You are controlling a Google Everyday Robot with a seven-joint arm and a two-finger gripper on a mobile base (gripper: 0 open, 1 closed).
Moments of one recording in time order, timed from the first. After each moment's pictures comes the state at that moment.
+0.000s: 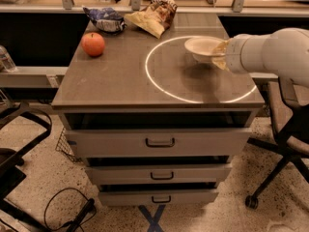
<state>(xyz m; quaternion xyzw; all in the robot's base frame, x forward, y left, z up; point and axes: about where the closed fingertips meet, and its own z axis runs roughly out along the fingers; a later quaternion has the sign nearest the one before) 0.677 -0.197 0.892 -0.67 0.55 -0.26 0.43</state>
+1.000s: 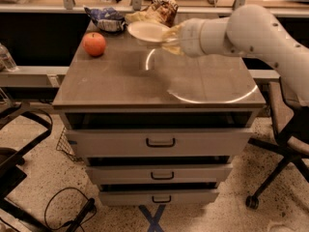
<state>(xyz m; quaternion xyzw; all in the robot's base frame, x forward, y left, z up) 0.706 -0.044 0.923 -0.73 0.40 -0.14 0.54</state>
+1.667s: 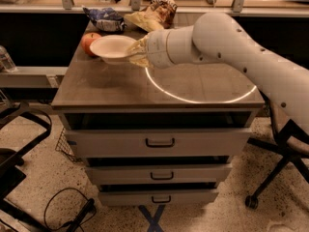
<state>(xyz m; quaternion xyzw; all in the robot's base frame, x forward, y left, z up) 0.662 0.057 0.907 -0.78 0.31 -0.10 0.54</state>
